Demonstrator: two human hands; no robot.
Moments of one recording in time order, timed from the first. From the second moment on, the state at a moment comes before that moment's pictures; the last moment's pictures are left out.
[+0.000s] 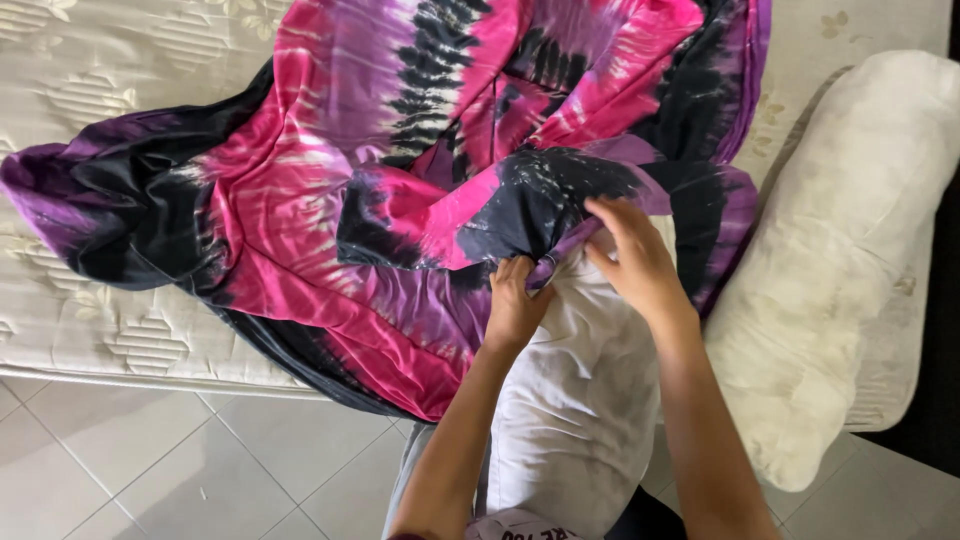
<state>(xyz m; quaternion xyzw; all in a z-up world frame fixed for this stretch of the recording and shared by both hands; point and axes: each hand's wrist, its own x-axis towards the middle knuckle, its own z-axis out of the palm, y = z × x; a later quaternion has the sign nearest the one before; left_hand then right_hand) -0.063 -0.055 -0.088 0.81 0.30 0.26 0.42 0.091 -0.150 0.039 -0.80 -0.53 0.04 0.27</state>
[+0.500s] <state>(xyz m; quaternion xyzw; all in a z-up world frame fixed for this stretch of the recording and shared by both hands) -0.104 -0.025 -0.096 0.79 0.43 0.26 0.35 -0.017 -0.203 -0.017 -0.78 -0.57 0.15 0.20</state>
